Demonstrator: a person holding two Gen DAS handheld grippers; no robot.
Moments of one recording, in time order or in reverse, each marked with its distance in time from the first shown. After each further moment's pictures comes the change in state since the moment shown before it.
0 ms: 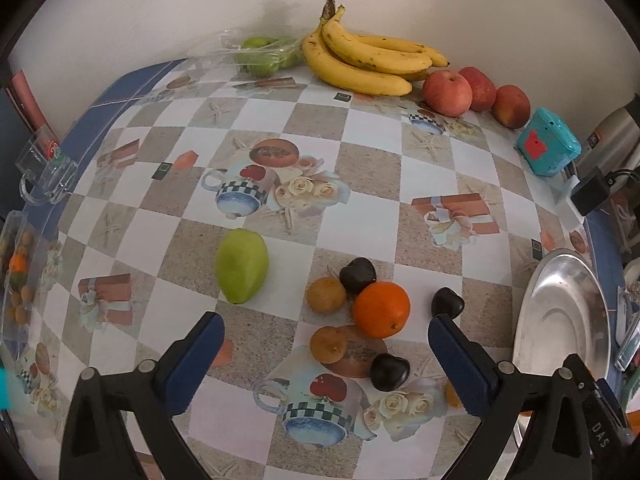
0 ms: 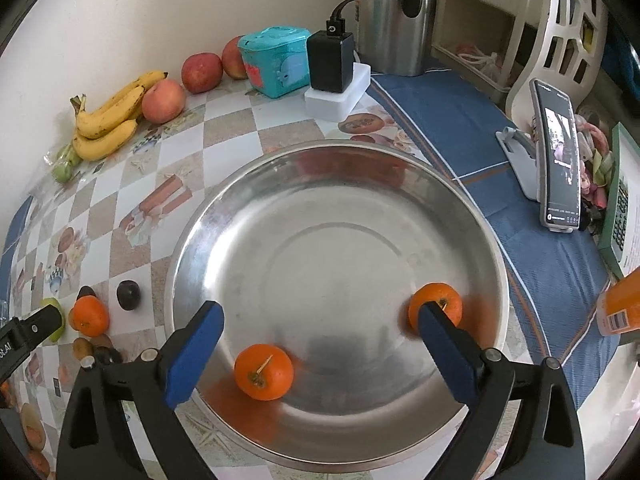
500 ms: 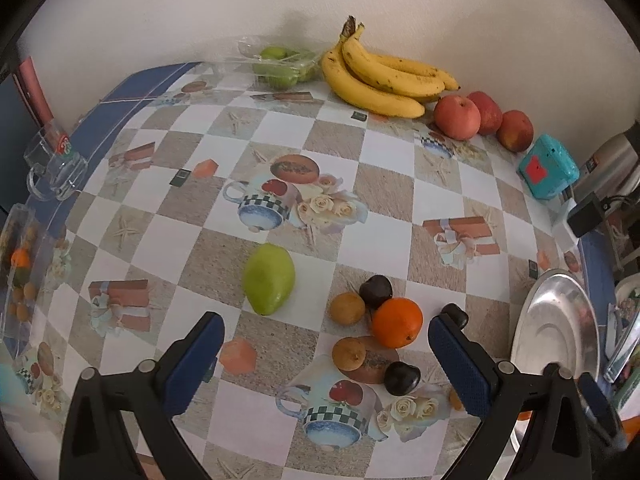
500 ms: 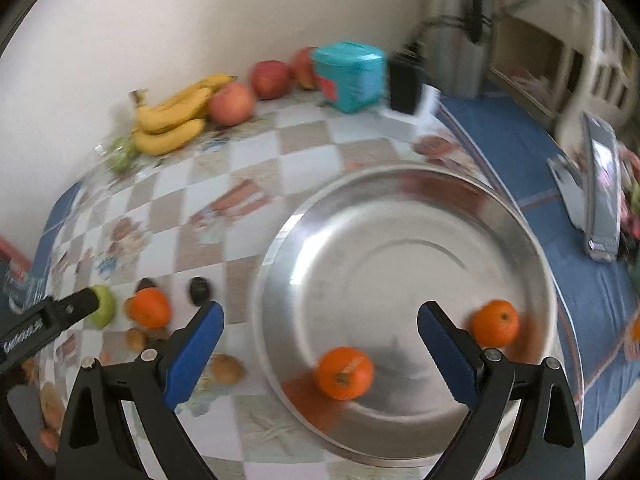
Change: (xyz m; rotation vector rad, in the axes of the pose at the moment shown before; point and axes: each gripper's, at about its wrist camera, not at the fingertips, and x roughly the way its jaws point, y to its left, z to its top) left arm -0.016 0.024 0.008 -0.049 -0.031 -0.031; right arm -0.019 0.044 -0.001 -0.111 -0.042 0.173
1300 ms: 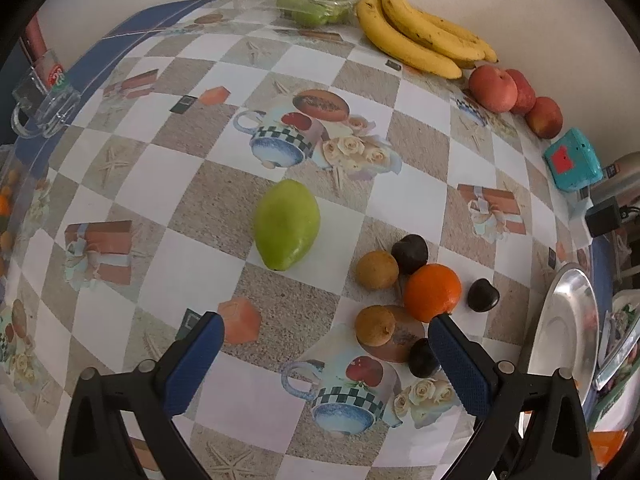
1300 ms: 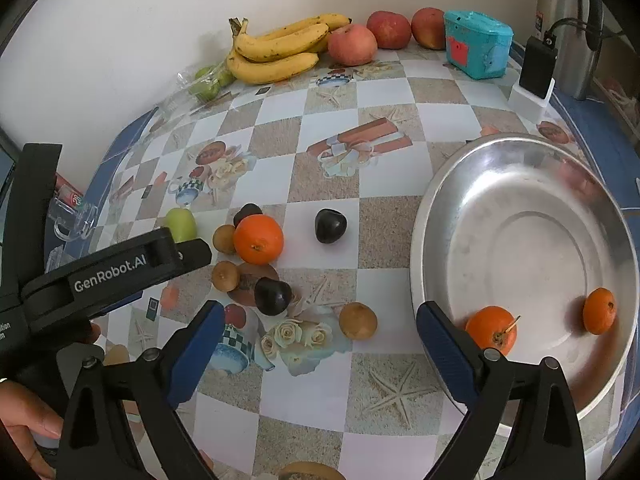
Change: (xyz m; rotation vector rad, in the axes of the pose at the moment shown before) left arm 0.038 0.022 -0.013 -0.101 0.172 -0.033; right arm 0.017 0.071 -0.026 -0.145 0.153 0.209
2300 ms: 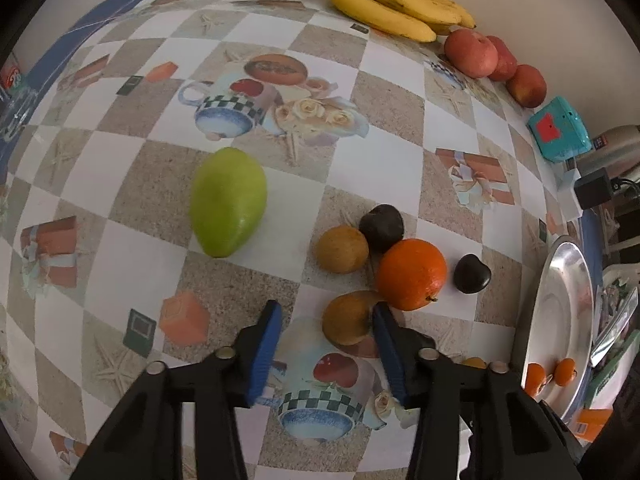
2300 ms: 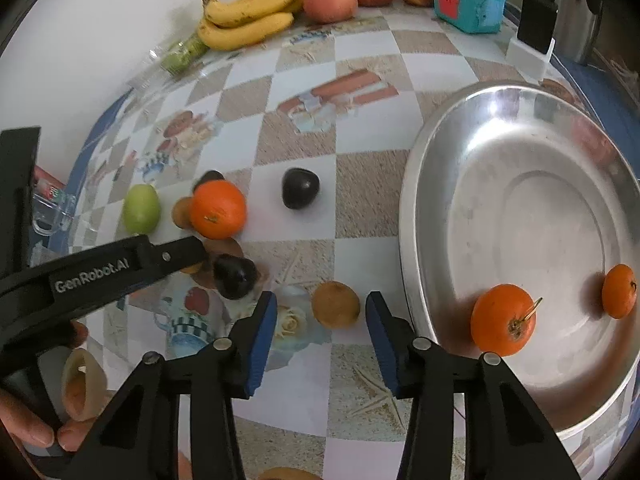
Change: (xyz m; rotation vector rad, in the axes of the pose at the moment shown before) left arm 0.030 -0.019 -0.005 0.053 0.079 -0.089; right arm 0.036 -0.014 -0.007 0.037 0.109 -0.035
